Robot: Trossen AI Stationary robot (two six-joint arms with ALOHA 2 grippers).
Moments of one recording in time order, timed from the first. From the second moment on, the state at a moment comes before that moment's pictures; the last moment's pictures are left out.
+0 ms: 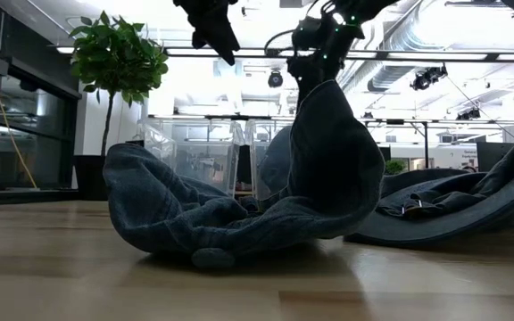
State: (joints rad) left arm 0.37 1.53 1.66 -0.89 0.12 0.04; right arm -0.64 1.83 1.74 -0.95 -0.11 -0.08
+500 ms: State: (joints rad) left arm 0.37 1.53 1.66 -0.92 0.12 0.03; right arm -0.61 1.55 1.74 -1.11 -0.12 -0.11
